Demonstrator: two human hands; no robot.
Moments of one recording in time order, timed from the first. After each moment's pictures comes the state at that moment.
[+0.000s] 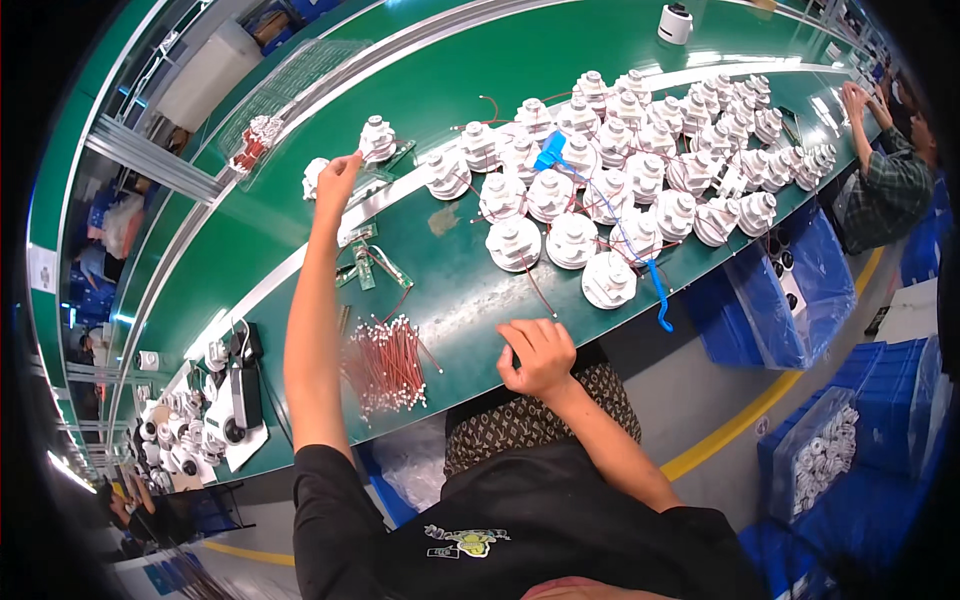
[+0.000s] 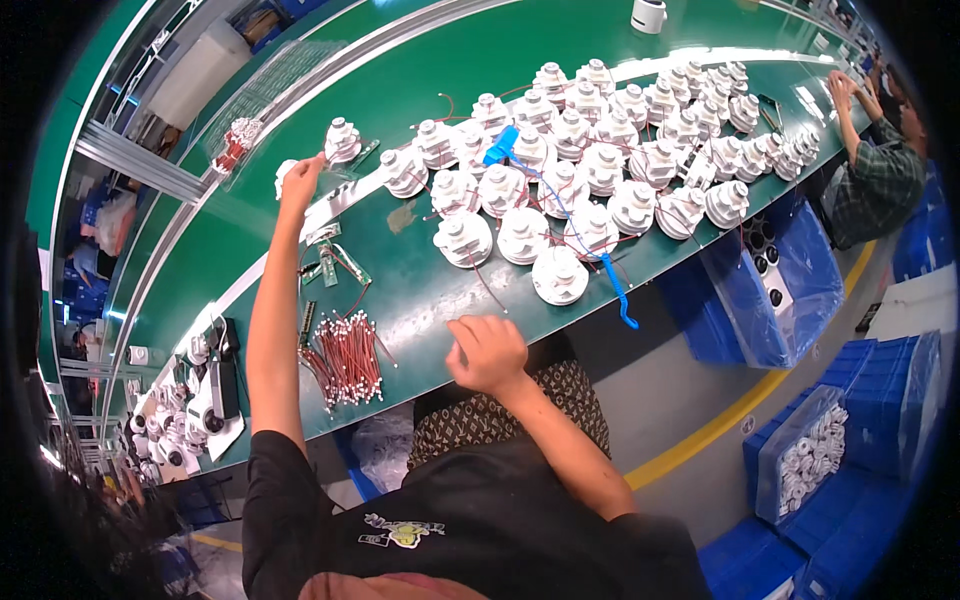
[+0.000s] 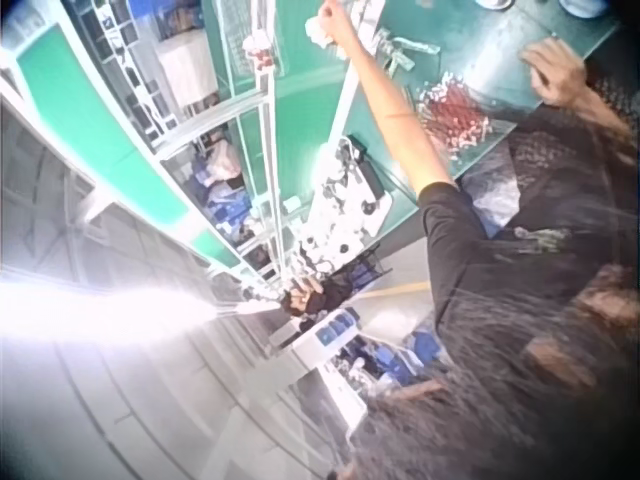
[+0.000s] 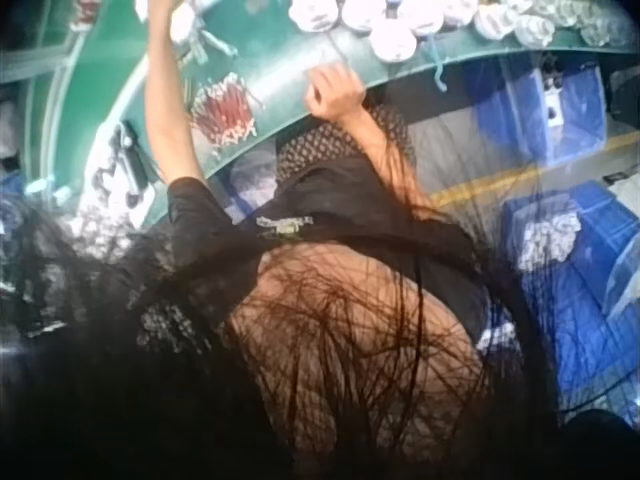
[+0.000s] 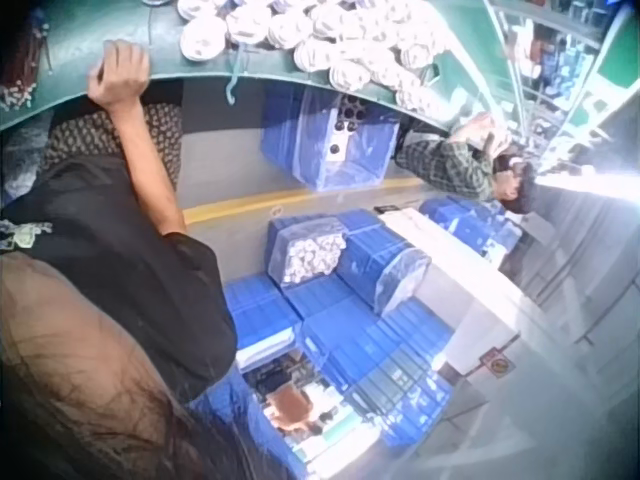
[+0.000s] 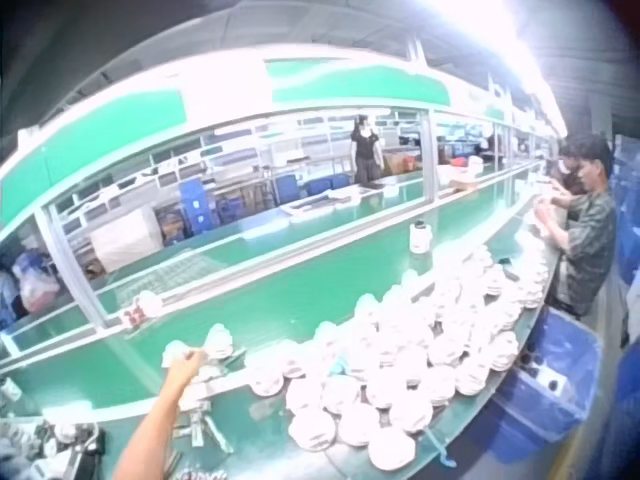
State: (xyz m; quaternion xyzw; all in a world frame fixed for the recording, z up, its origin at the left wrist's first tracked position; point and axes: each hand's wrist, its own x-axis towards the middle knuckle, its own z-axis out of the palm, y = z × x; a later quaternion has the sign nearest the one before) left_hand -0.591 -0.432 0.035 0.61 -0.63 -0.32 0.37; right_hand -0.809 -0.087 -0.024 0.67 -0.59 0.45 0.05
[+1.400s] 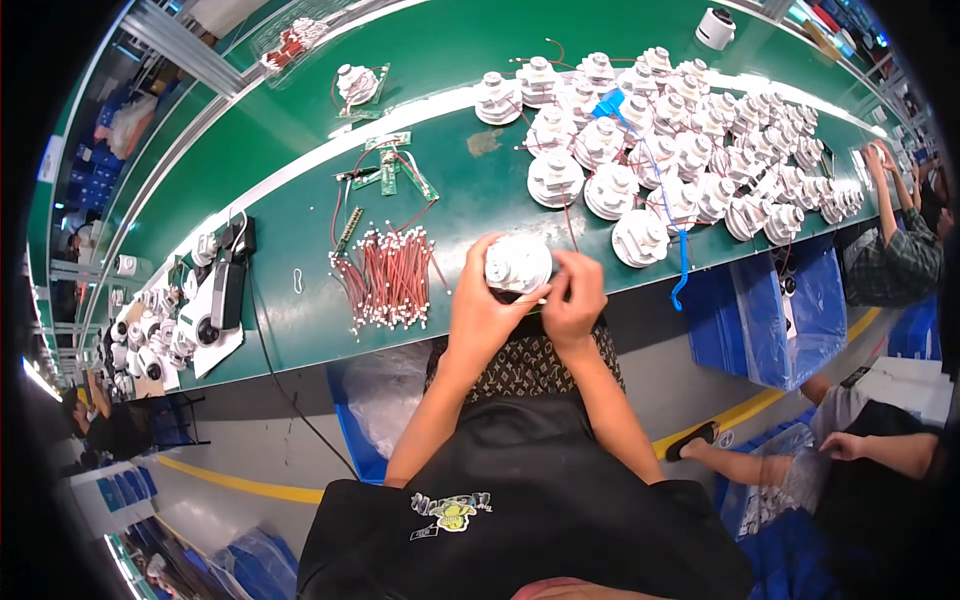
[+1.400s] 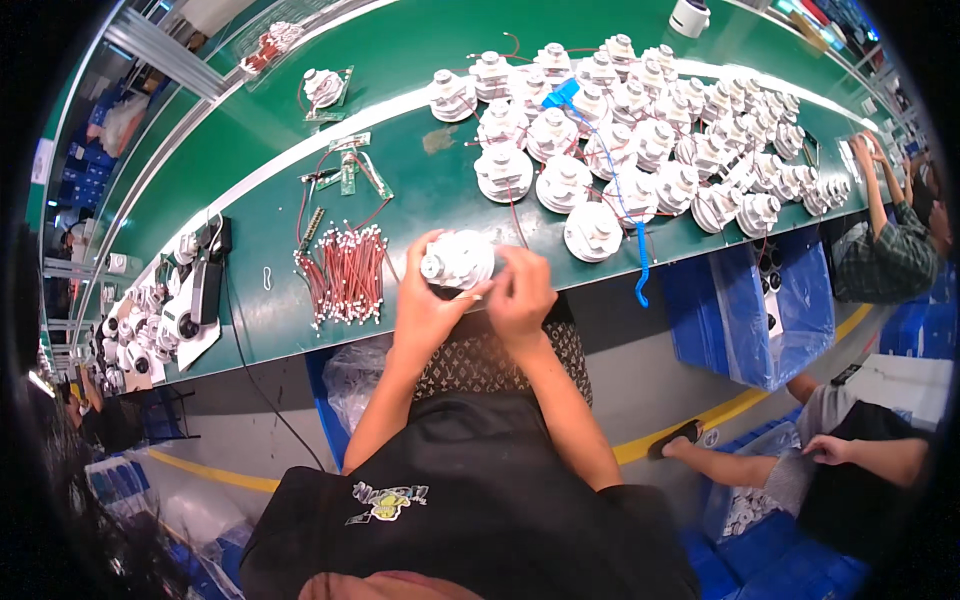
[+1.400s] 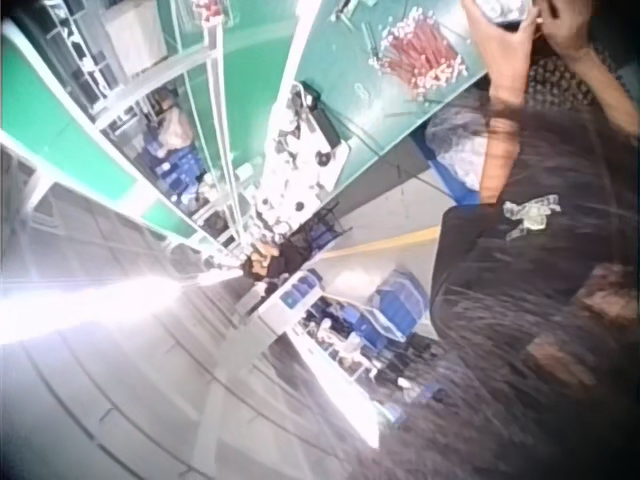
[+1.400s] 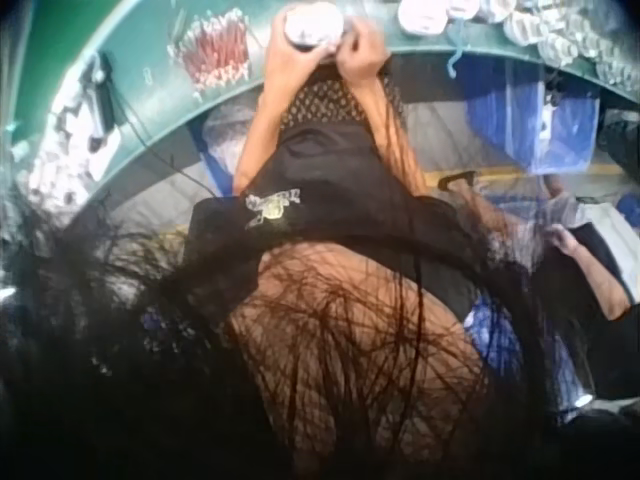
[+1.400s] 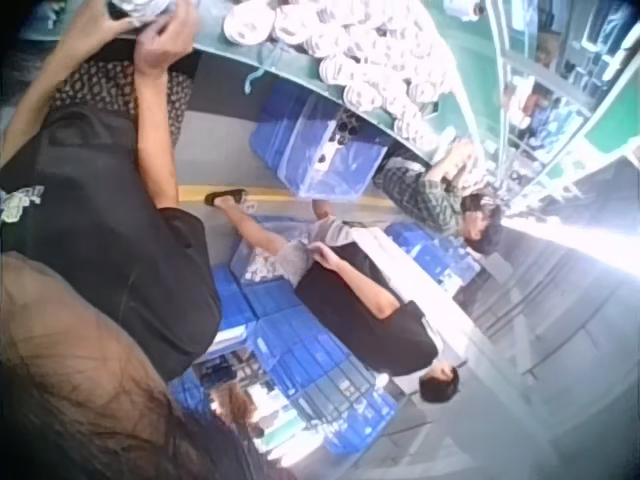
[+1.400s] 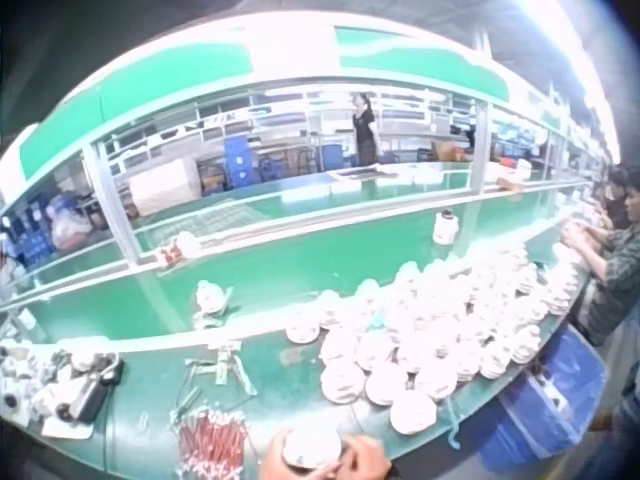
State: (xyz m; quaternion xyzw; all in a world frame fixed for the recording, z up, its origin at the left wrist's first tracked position) left_hand -0.686 -0.094 0.025 0.51 -0.59 -0.46 0.42; right_hand -0.813 -0.085 -0.030 0.58 -0.57 0.58 0.03
